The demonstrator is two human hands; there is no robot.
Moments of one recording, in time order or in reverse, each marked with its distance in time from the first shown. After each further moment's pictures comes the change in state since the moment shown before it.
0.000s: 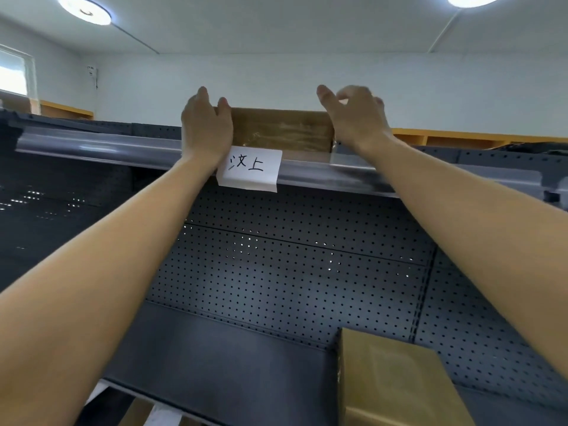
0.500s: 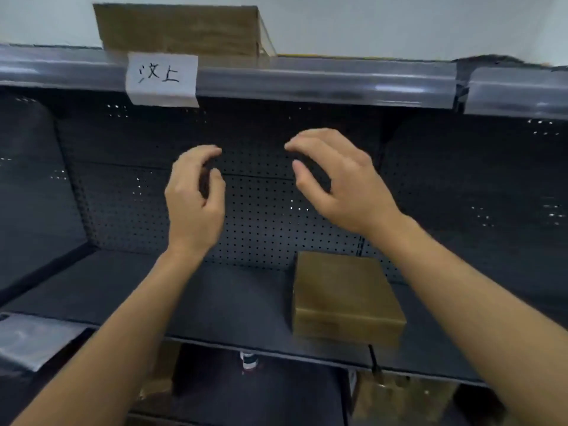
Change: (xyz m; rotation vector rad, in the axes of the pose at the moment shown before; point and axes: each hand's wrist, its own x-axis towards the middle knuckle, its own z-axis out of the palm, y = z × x) left_hand -0.227 -0.038 0.033 -0.250 -0.074 0.354; right_hand -0.209 0.100 -0.036 -0.166 -0.008 -0.557
